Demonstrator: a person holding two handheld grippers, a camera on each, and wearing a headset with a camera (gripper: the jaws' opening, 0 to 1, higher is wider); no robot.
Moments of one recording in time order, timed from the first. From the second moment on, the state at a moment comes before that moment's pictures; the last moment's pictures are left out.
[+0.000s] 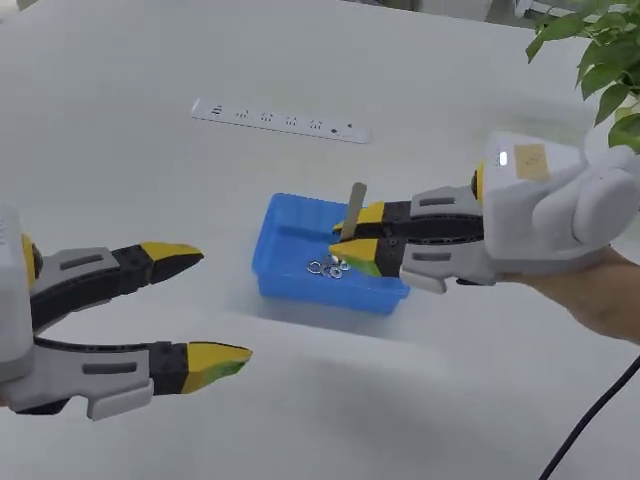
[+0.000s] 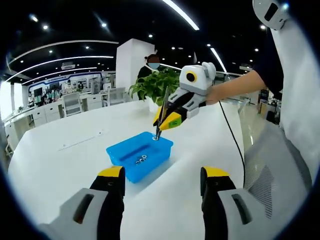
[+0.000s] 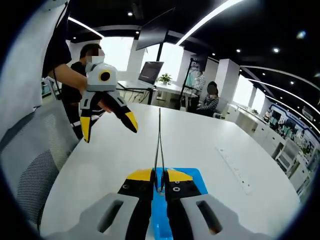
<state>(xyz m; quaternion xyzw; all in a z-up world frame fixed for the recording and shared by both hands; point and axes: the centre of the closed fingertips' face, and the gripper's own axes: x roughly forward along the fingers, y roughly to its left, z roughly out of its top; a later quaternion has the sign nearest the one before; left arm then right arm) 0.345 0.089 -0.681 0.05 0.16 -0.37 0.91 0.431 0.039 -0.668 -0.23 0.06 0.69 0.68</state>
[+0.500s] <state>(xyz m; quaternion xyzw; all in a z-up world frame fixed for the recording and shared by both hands) 0.346 0.094 -0.678 -0.01 0.15 -0.35 0.93 0.470 0.052 -0.701 -0.21 0.09 0.68 0.70</state>
